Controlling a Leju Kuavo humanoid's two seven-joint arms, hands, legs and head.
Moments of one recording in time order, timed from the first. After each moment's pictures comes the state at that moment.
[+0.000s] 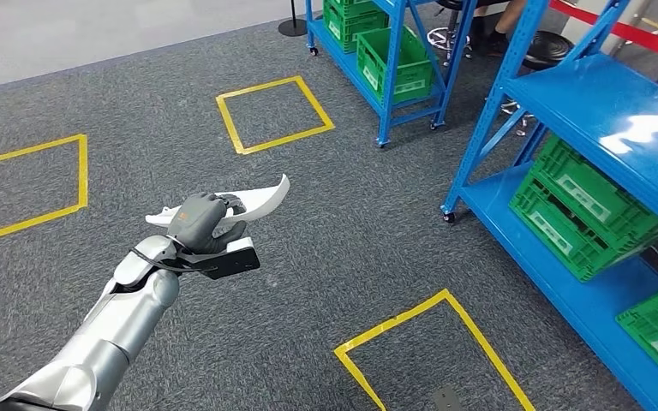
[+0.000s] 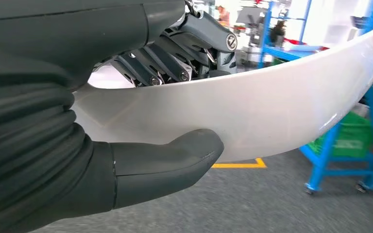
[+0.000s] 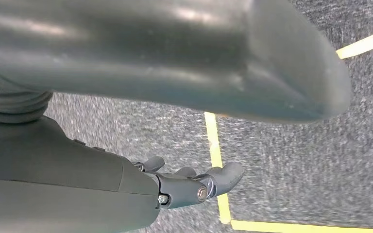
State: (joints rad) left arm -0.75 -0.09 -0.44 -0.61 -0.94 0.17 -0.55; right arm -0.06 0.16 -0.93 -0.19 1.11 -0.17 -0.34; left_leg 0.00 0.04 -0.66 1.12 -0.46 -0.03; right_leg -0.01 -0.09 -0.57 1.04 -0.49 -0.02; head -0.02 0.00
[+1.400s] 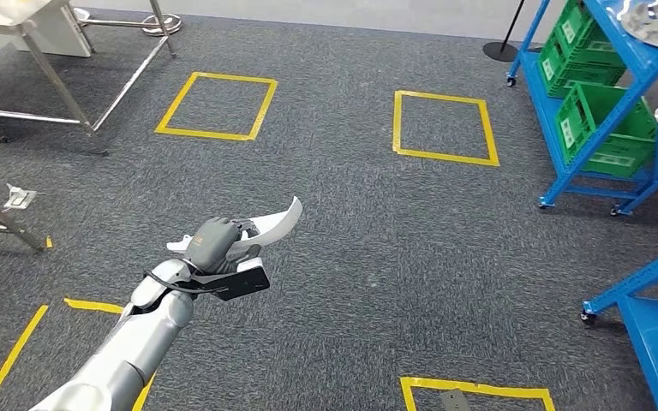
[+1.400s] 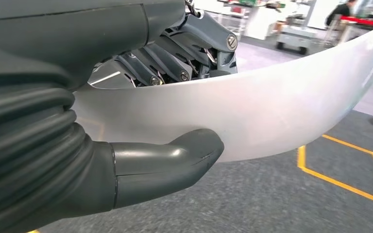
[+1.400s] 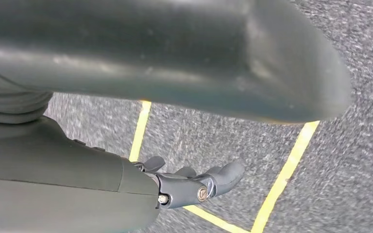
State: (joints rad) left arm -0.66 -0.14 -0.39 -0.59 -0.91 0.15 -0.59; right arm -0.05 0.13 -0.96 -0.19 1.12 -0.18 -0.35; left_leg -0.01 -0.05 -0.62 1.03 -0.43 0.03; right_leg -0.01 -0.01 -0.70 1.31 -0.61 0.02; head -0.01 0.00
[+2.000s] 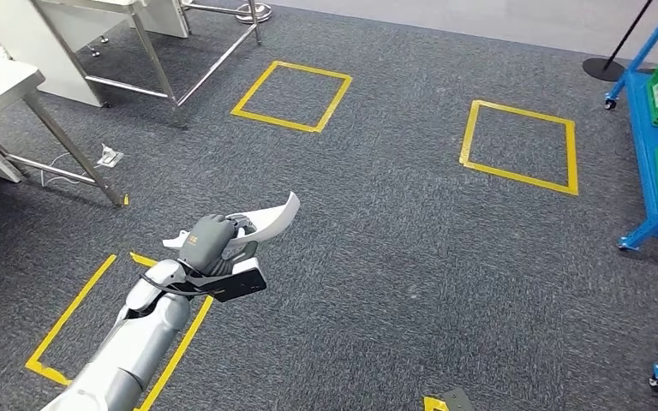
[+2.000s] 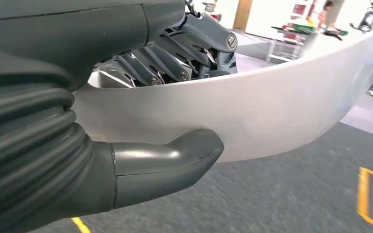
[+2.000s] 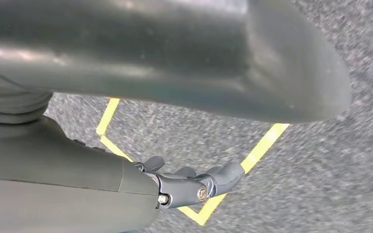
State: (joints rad) left arm -0.63 -0.14 -0.36 -0.70 -0.93 0.15 -0.60; right arm -0.05 0.12 -0.96 -0.19 1.14 -0.20 -0.34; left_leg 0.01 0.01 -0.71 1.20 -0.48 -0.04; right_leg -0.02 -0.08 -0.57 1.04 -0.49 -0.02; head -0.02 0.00
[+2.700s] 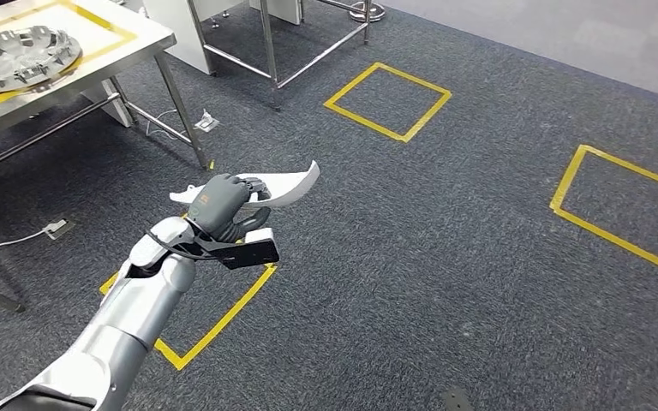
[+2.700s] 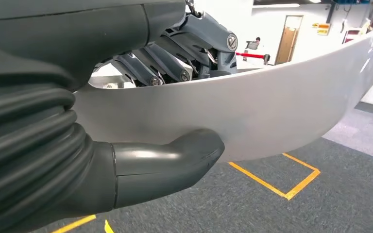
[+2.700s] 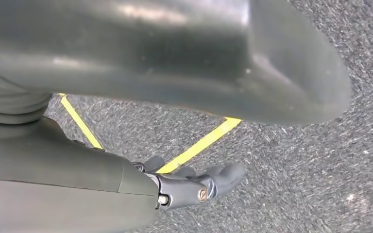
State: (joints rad) left arm -0.78 -0.18 -0.39 -0.69 -1.03 0.07 -0.60; right arm -0.06 0.12 -0.97 -0.19 1.14 -0.20 -0.35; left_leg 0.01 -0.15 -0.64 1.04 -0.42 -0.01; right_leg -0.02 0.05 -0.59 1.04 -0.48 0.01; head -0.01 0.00
